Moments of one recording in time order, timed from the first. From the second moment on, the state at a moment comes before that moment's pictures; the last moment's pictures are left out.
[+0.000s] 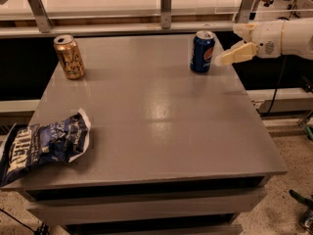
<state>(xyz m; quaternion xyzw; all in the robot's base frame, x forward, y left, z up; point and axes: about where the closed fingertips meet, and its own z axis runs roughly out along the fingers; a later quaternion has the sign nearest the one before) 0.703 -0.212 0.924 -0.44 0.69 0.25 0.52</state>
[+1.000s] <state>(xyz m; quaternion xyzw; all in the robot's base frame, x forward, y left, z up) 0.722 -0.181 0.901 -0.43 0.65 0.29 0.55</state>
